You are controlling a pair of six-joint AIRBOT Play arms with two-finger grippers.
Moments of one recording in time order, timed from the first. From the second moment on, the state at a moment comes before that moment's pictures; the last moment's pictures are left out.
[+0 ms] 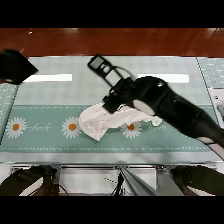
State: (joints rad) left arm -0.31 -0.95 1.65 1.54 -1.62 -1.65; right arm 0.84 -1.26 1.33 -1.78 0.99 1.63
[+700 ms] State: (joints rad) left arm -0.29 -0.81 0.68 1.26 -1.29 -1.64; right arm -0.28 -1.06 1.23 -1.46 1.24 1.46
